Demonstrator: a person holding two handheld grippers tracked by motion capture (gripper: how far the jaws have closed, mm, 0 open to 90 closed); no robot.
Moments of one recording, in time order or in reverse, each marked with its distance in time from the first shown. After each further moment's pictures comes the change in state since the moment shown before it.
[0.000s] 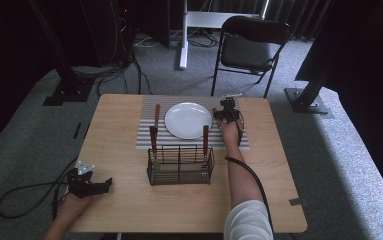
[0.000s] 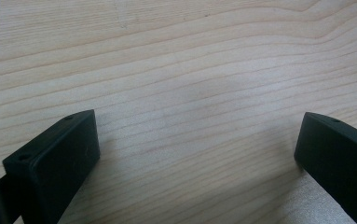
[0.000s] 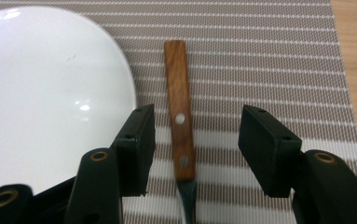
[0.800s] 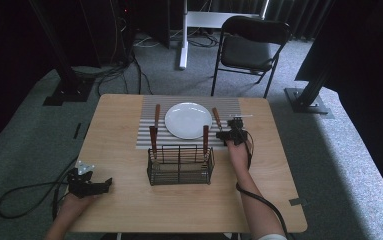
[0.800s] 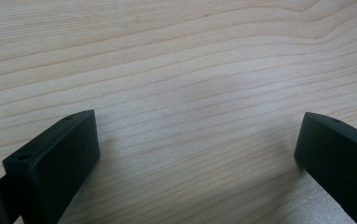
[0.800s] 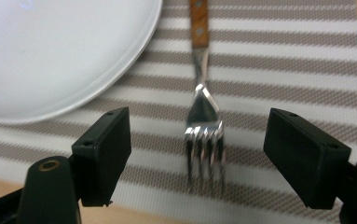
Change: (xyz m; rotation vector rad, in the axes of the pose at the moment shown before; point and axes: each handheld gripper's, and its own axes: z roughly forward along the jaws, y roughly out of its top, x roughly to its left) left arm 0.000 0.000 0.000 0.000 0.000 0.000; right arm -0.011 -0.078 -0.051 -0.005 0.111 -0.009
